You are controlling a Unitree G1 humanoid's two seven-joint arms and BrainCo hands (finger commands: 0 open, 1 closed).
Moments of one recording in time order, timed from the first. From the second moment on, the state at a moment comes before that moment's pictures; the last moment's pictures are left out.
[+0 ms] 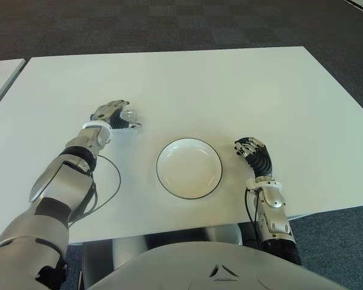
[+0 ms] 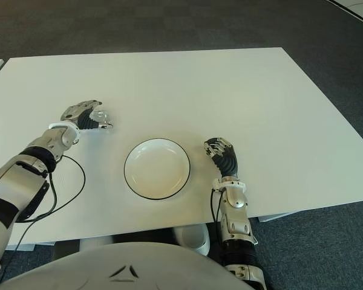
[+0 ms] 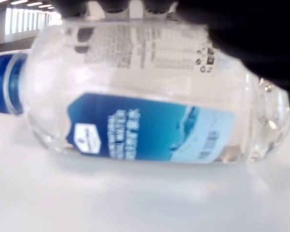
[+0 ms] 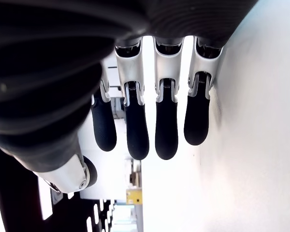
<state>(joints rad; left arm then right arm) -0.73 0.47 -0.49 1.34 0.67 -0.27 0.24 0.14 -0.04 -0.10 0.16 0.02 -0.16 0.02</state>
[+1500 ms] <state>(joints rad) -0.71 0.47 -0.45 1.34 0.63 -0.28 0.24 0.15 -0.04 -0.09 0.14 0.02 -0.14 -0.01</state>
